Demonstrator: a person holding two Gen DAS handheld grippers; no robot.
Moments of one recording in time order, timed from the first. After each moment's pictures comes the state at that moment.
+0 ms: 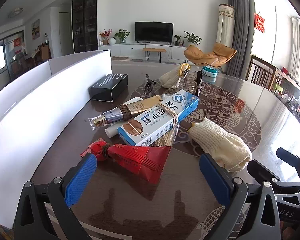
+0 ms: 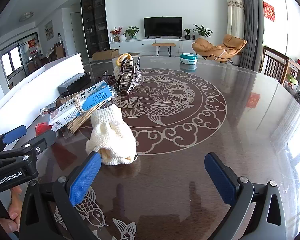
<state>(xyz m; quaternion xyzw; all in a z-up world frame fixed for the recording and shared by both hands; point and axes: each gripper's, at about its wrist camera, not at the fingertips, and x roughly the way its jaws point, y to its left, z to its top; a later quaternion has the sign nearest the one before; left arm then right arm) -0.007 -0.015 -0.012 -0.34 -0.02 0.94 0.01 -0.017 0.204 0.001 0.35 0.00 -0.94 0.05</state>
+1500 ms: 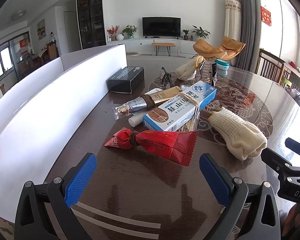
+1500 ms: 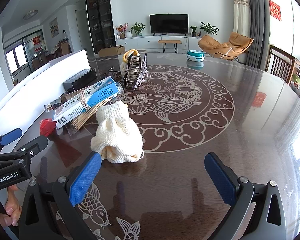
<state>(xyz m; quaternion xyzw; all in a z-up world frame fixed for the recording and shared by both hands) 0.007 -0.034 -0.012 -0.36 0.01 0.93 -0.03 -0.023 0.200 -0.003 0.36 0.00 -0.93 0.07</state>
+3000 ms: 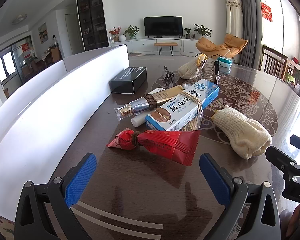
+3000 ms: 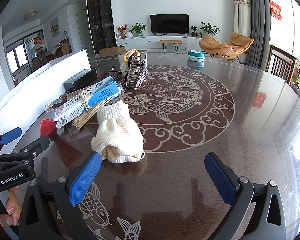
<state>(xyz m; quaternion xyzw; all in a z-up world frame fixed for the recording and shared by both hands) 0.004 -0.030 -0.014 -0.36 0.03 0.93 -0.04 -0.023 0.200 -0.003 0.36 0.00 -0.93 0.07</state>
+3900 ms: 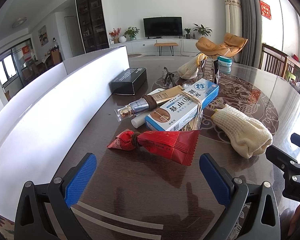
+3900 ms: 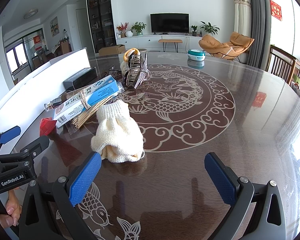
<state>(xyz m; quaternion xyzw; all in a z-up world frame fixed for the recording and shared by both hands) 0.005 -0.028 -0.014 -0.35 0.04 0.93 -0.04 -0.023 0.200 -0.003 0.36 0.00 -0.93 0.07</state>
